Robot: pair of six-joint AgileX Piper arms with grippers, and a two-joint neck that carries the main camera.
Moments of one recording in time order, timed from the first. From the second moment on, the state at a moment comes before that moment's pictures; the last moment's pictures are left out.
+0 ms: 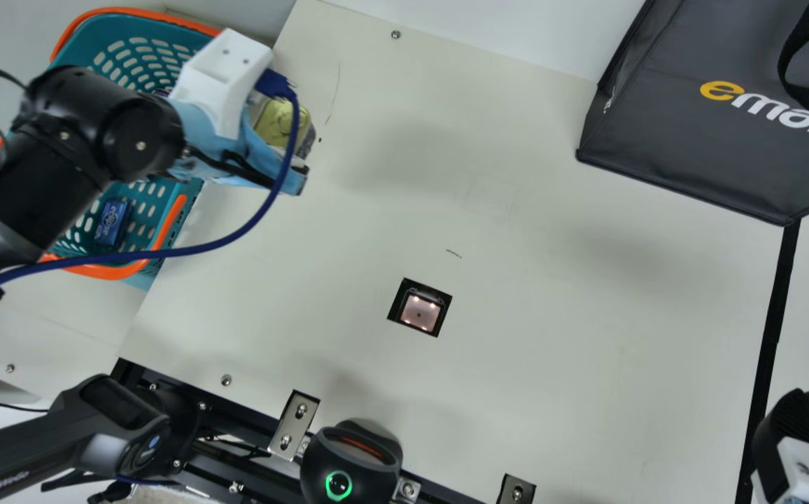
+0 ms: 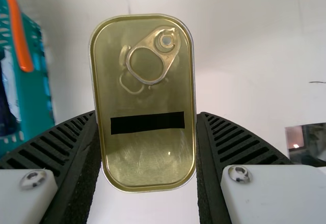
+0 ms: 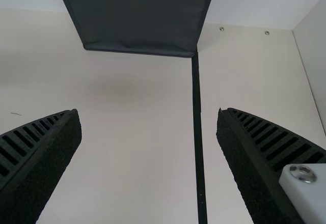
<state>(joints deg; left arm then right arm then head) -15.7 77.0 -63.4 2.9 58.2 -6.9 0.6 42.6 -69.8 -0.8 69.5 0.0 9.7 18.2</state>
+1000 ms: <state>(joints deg) -39.0 79.3 -67.2 4.5 66.7 -34.4 0.6 42.6 -69.8 -0.8 69.5 0.0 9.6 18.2</state>
